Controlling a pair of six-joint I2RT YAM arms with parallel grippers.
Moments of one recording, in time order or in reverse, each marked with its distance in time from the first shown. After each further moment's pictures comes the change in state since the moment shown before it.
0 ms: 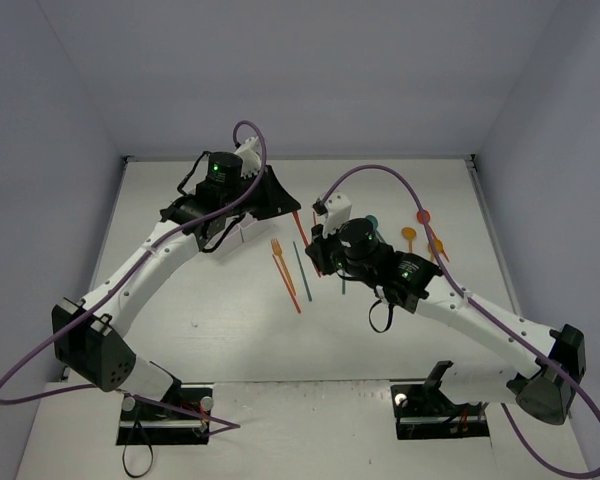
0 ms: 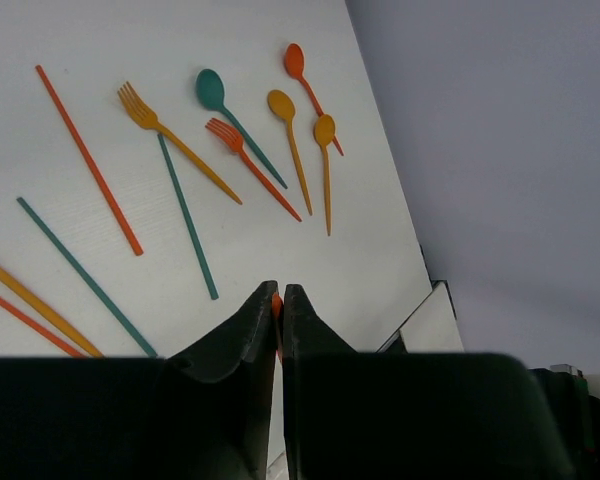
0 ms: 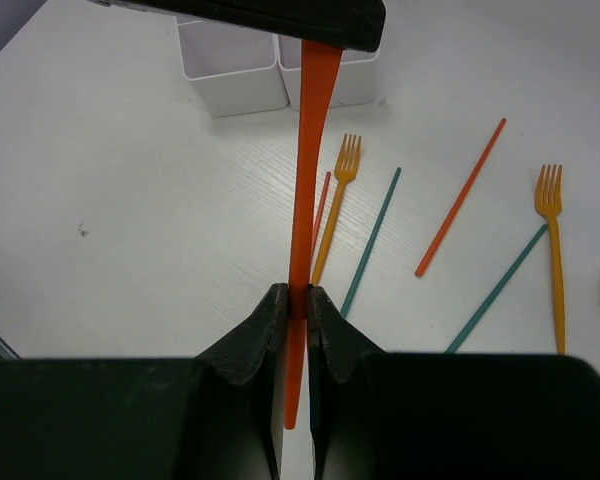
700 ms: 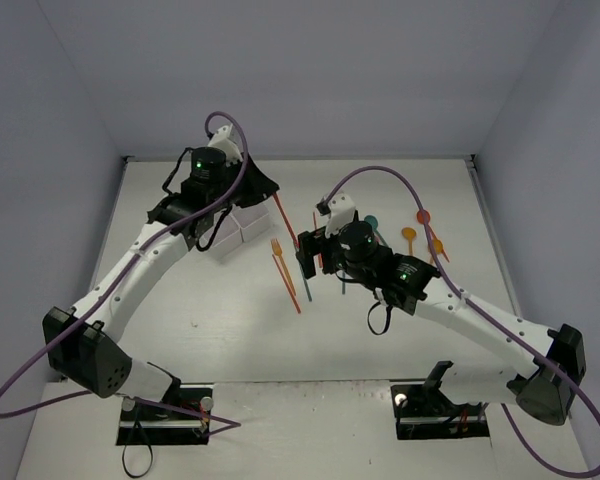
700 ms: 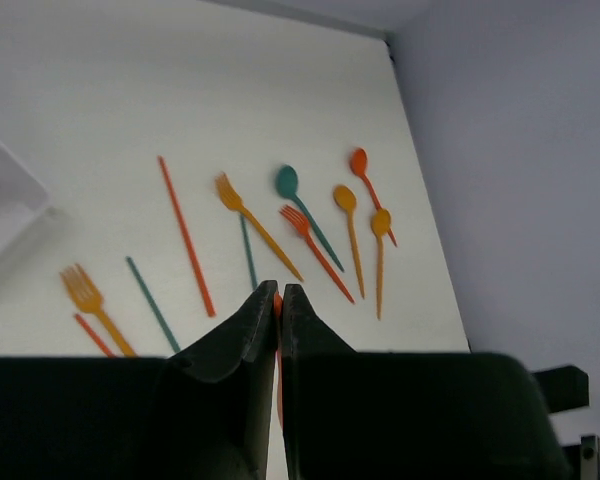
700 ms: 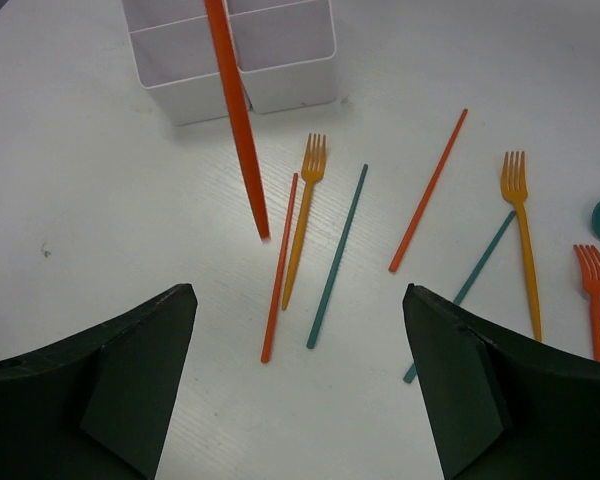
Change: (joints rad) left arm 0.067 -0.042 -0.007 0.043 -0.192 0.025; right arm -0.003 -0.002 -0.035 0.032 0.080 0.014
